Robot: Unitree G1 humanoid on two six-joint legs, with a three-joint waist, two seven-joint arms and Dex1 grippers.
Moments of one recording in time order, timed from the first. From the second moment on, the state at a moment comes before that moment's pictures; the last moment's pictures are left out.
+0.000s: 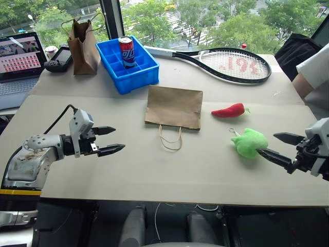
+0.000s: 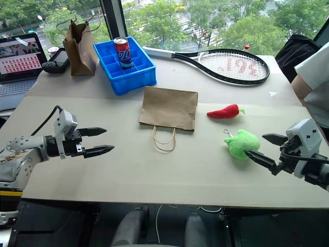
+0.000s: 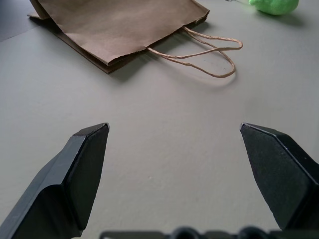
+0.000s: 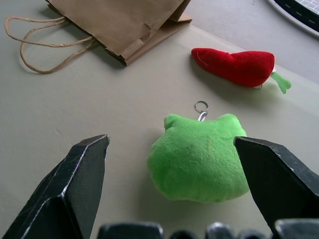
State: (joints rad) left arm -0.31 0.85 0.09 0.01 -0.52 0.48 -1.12; right arm 0.13 -0.95 -0.56 -0.34 0.58 0.64 0.89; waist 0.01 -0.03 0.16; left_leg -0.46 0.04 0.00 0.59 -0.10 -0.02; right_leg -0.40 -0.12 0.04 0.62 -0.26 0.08
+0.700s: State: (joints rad) left arm -0.86 0.60 -0.21 0.44 -0.30 0.14 -1.49; right arm -0.34 -1.00 -0.04 -0.71 0.81 0.96 0.68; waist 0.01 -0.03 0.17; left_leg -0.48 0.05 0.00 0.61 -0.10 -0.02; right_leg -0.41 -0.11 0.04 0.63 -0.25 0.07
